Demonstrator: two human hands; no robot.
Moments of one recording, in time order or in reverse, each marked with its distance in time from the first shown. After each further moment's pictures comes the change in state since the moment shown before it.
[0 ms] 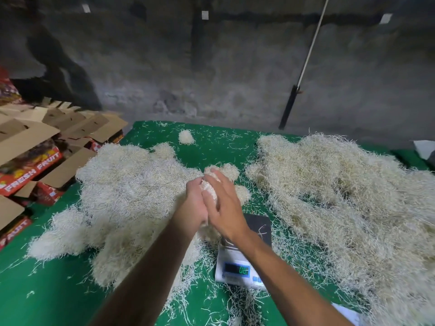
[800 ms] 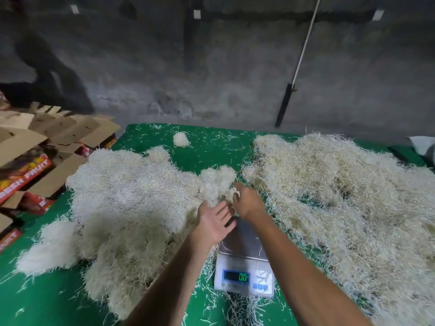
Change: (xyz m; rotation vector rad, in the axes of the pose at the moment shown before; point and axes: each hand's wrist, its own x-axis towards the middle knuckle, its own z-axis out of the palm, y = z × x) left_hand 0.034 -0.040 0.053 -0.720 -0.080 -0.565; right_hand 0.045 0.079 -0.035 -0.355 -0.300 0.503
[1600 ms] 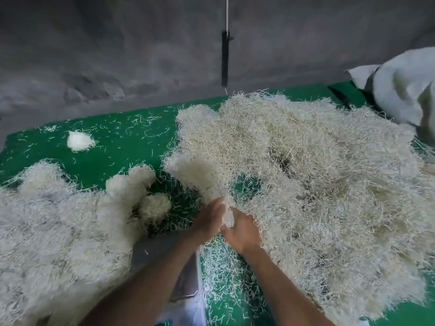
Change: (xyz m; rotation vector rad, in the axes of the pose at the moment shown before) left_hand 0.245 -0.170 0.125 1.689 -0.291 0.385; right_hand 0.028 0.309 0.047 0.139 0.119 0.266
